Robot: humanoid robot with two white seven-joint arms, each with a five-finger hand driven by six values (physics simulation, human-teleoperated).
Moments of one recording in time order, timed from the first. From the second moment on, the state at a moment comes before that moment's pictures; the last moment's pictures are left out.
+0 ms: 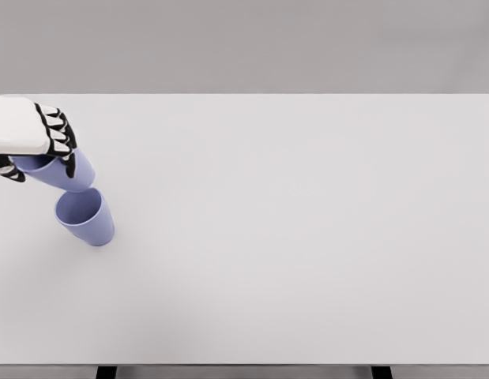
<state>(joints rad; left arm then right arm) -1.48 1.35 -1.41 -1.78 0.01 -0.61 -0.61 0.00 0.00 -0.06 0.05 -0.05 -0.07 0.10</state>
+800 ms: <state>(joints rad) -1.47 1.36 -1.44 -1.79 0.00 -0.61 -0.61 0.00 0.00 -0.06 0.05 -0.05 -0.07 0.10</state>
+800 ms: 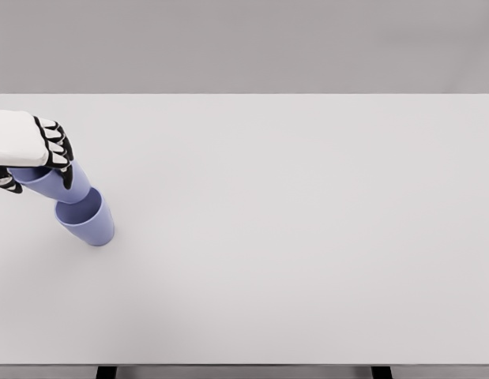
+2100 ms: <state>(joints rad) -1.47 1.43 -1.44 -1.77 0.17 -0.61 -0.61 0.00 0.00 -0.06 0.05 -0.05 -0.07 0.10</state>
